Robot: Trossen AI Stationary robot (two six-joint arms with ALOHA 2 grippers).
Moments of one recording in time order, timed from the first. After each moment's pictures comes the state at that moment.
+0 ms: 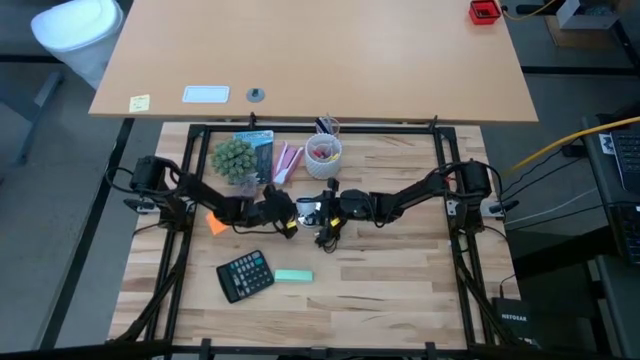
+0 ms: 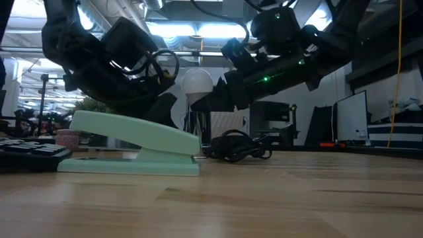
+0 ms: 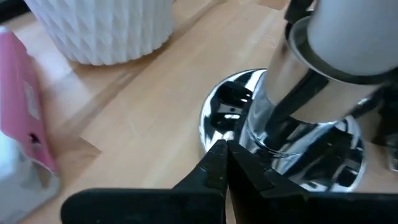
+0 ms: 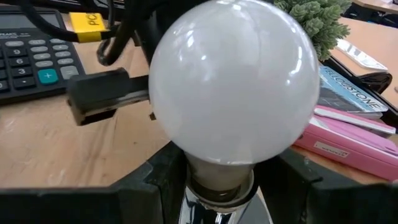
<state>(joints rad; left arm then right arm) -0.04 1.74 0.52 0.58 -0.50 -0.35 0.02 1.92 0.83 0.75 0.15 -0.16</state>
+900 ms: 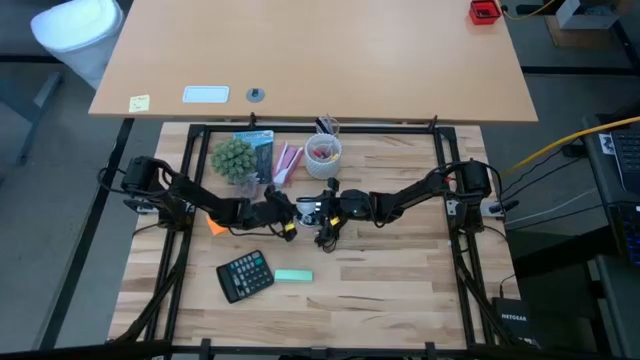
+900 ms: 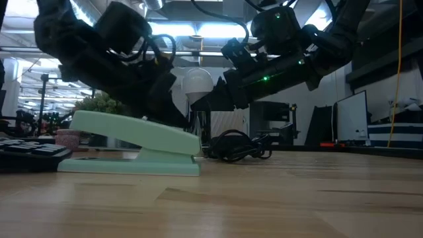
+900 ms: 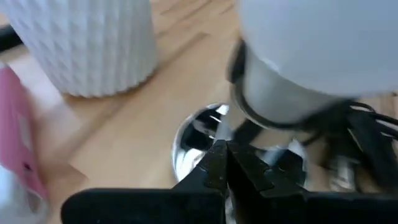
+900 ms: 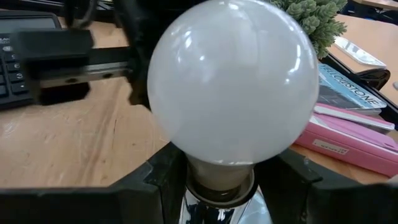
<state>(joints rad) -0.08 1.67 0.51 0.64 -0.50 -0.33 0.01 1.92 0.83 0.75 0.17 -0.14</state>
